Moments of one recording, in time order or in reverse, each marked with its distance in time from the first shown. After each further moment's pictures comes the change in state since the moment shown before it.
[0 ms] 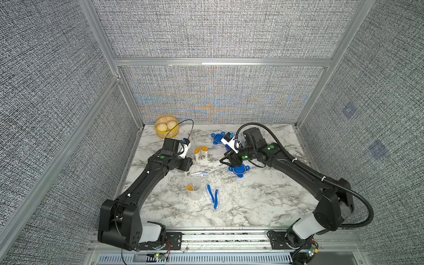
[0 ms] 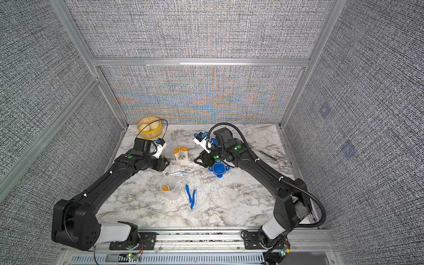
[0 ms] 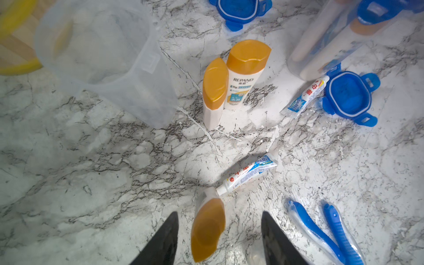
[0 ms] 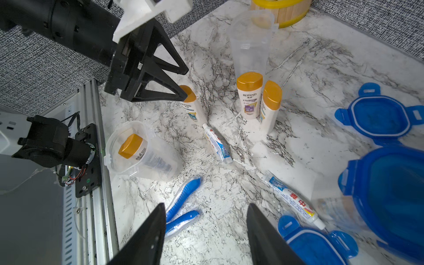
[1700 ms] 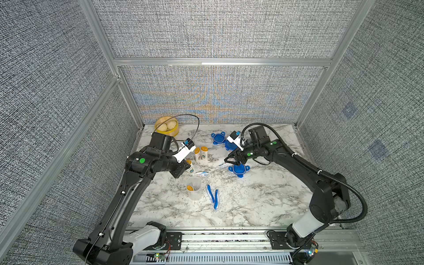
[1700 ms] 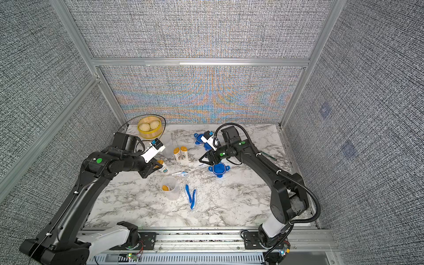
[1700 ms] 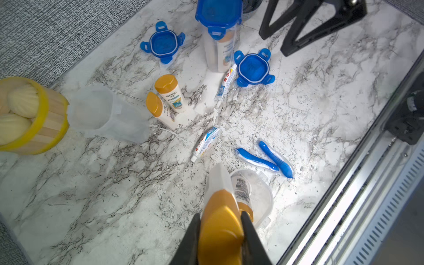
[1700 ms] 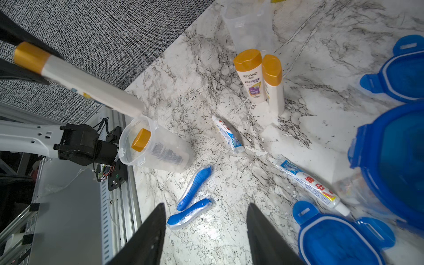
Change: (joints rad) left arm -0.082 -0.226 0.354 -0.592 0.116 0.307; right arm -0.109 0.061 0.012 -0.062 -0.181 0.019
